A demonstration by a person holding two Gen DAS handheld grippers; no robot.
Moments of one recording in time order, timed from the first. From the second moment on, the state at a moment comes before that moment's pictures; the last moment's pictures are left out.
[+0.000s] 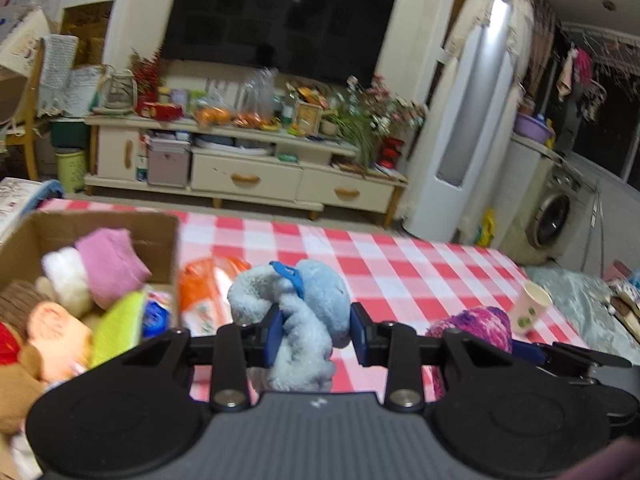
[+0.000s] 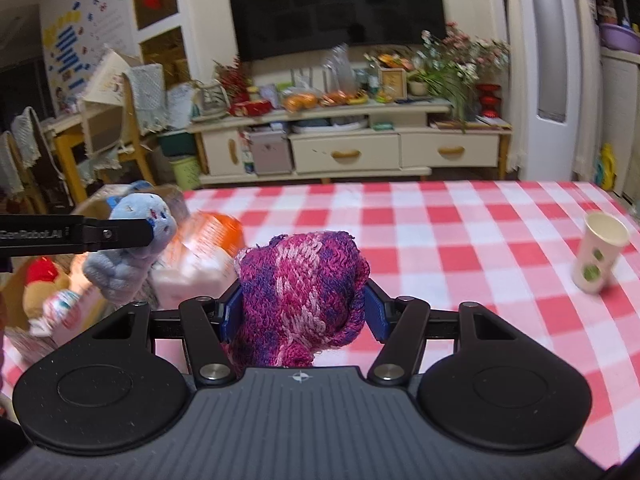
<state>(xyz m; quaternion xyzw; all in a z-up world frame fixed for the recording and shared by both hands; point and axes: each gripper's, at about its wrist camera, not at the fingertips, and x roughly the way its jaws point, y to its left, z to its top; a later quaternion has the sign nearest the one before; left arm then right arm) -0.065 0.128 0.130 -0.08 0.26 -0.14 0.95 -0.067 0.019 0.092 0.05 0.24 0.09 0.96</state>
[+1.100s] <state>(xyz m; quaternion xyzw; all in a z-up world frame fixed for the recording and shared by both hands) -0.002 0.274 0.137 -0.15 0.24 0.01 0.96 0.015 0.188 0.131 -0.01 0.22 0.28 0.94</state>
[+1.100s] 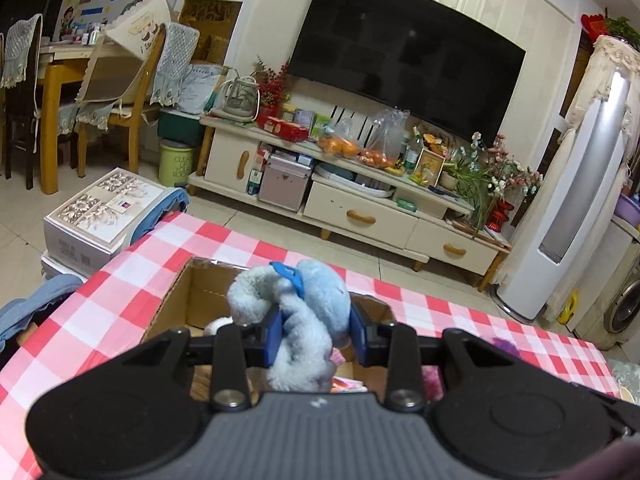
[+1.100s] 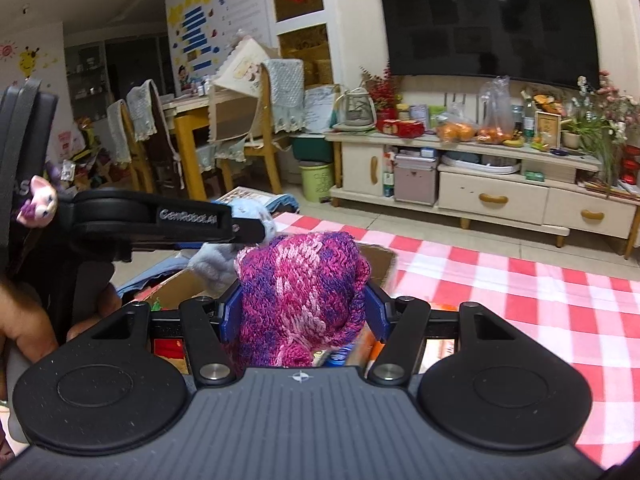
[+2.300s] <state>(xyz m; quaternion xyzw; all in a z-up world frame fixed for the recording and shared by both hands) -0.060 0.255 0.141 -0.08 0.23 0.08 0.97 -0.045 0.142 0.131 0.02 0.23 0.19 0.95</state>
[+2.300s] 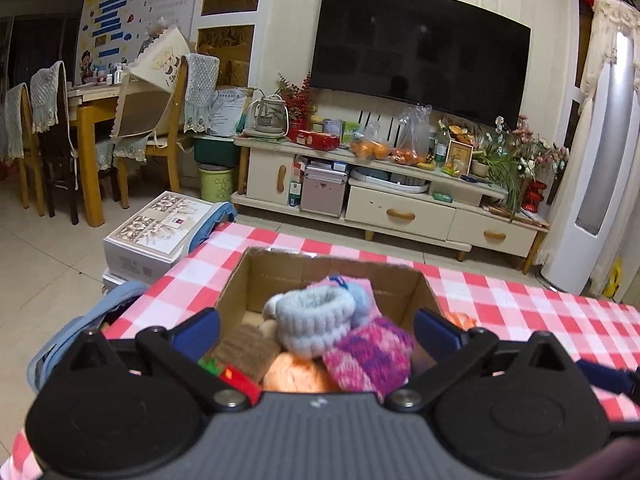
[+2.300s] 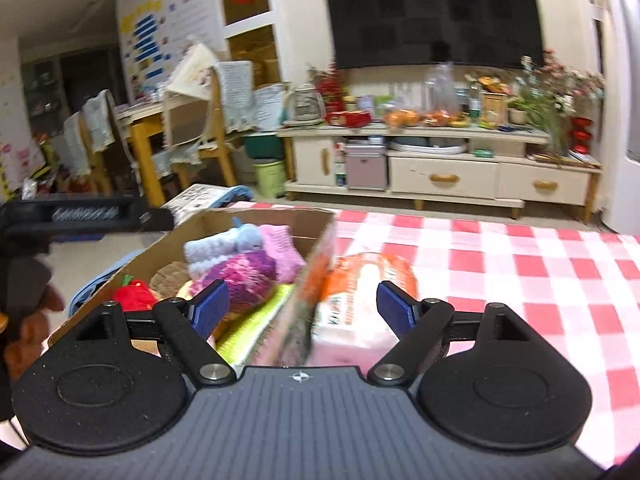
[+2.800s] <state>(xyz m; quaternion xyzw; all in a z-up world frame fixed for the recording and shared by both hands) -0.149 0.224 0.135 -0.06 0.25 0.08 0.96 -0.096 0.122 0.133 0.04 0.26 0.16 0.95</state>
